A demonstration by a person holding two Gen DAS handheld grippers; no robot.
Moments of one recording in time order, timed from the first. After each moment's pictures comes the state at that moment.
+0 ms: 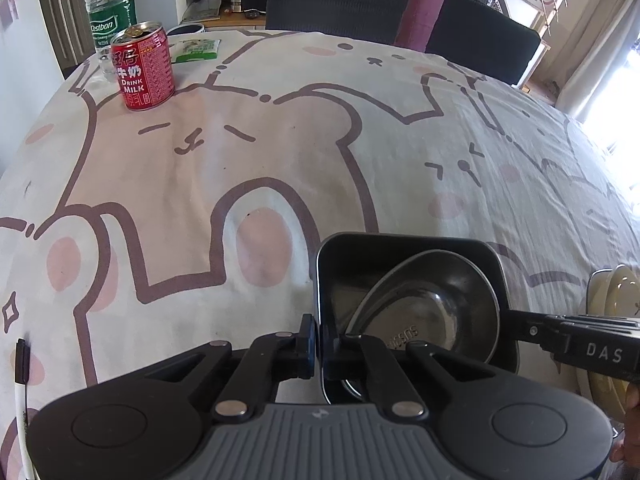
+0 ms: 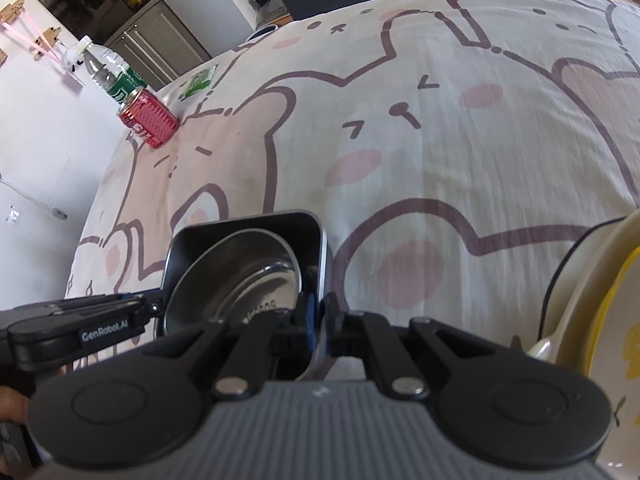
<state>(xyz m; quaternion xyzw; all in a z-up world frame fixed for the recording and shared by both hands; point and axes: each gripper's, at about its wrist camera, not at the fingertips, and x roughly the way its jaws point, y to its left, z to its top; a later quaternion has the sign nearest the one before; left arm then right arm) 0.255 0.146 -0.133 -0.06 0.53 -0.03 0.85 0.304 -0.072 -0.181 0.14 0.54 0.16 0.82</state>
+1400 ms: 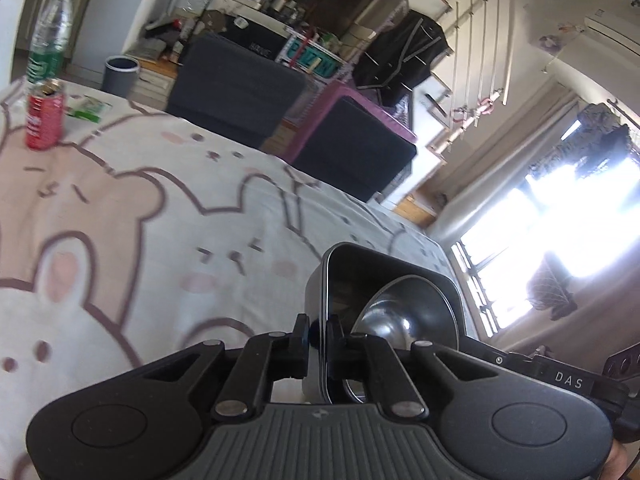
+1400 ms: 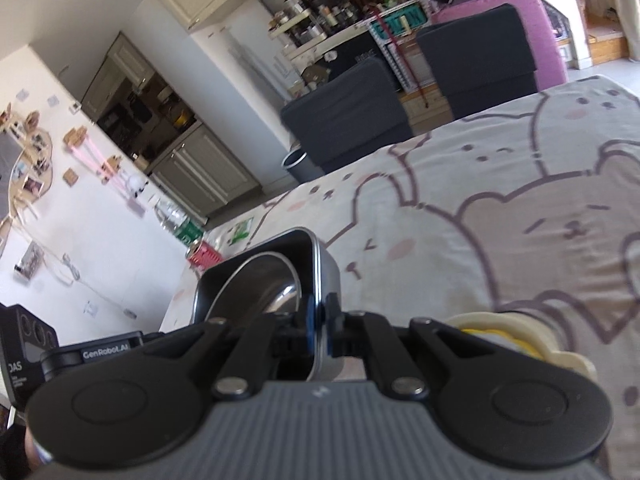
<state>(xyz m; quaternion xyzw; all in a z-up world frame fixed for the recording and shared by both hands) 0.212 0.036 -0.027 -0.25 0.39 -0.14 0.87 0.247 -0.254 -0.062 0.24 0.38 0.18 0.88</state>
